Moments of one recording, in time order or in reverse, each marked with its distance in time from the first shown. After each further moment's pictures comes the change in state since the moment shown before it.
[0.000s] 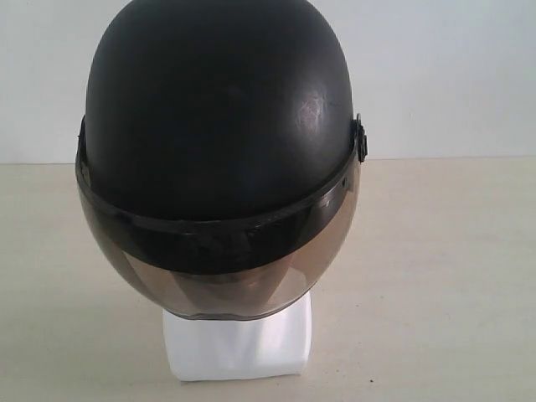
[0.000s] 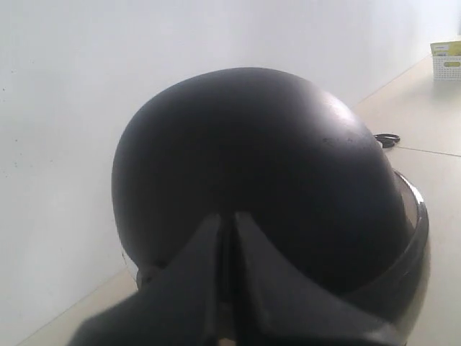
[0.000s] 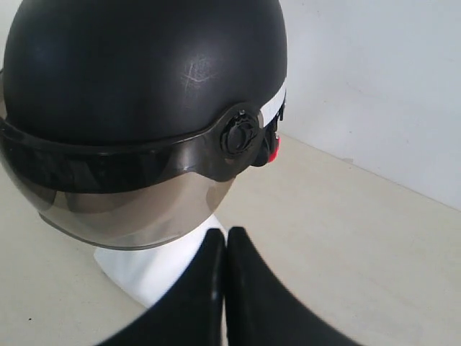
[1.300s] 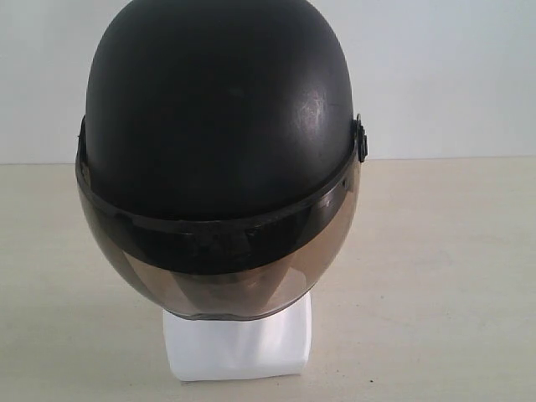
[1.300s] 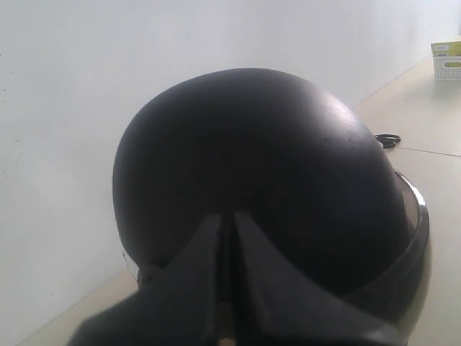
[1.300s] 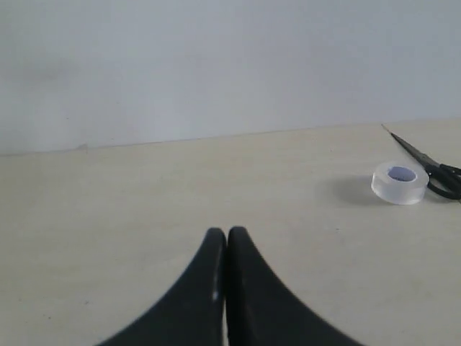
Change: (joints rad) left arm 0.002 -0.002 0.000 0.000 0.000 0.000; right arm -0.775 -0.258 0.376 0.138 -0.186 -0.011
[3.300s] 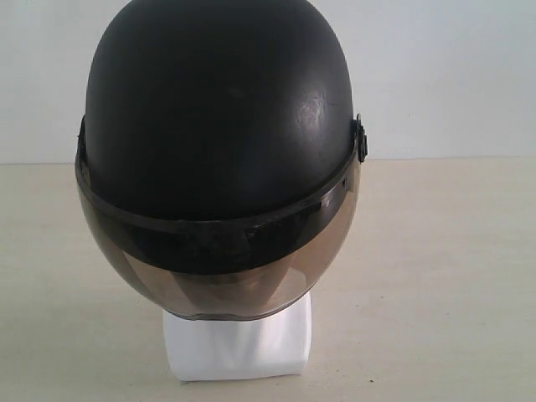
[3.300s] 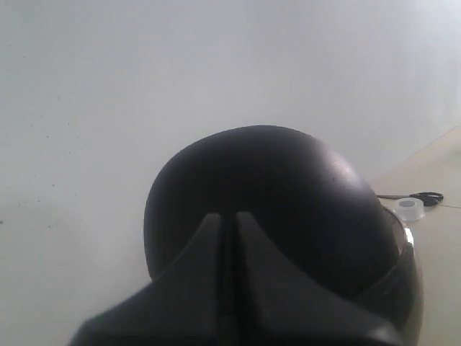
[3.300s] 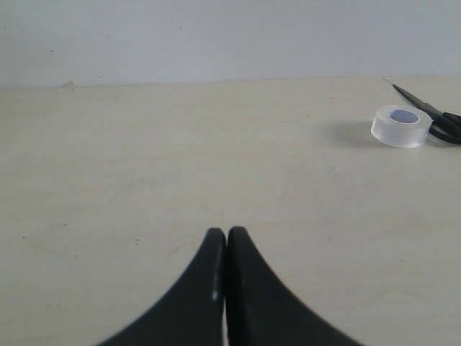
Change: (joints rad) left arm -0.215 -0.292 0.134 0.000 0.312 -0.067; right arm -0.002 -0.221 0.244 -0.002 0.021 -0.048
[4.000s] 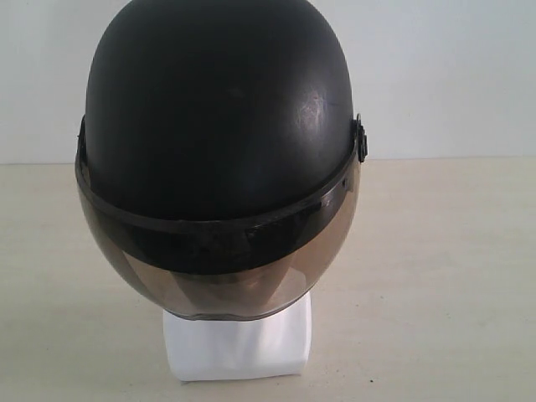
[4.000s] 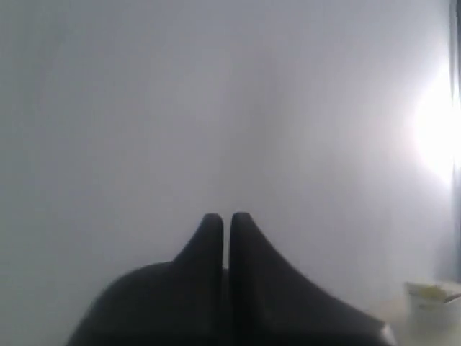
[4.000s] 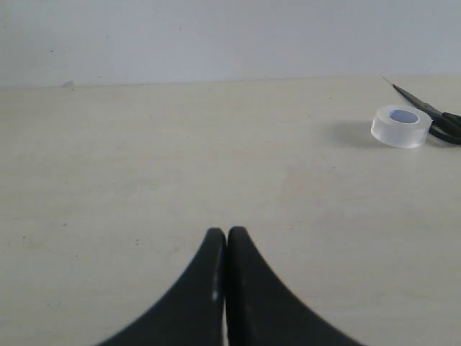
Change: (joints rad) left arm 0.000 0.000 0.002 -0.568 -0.032 0.178; right arm 0.000 0.000 0.000 0.000 0.000 0.000
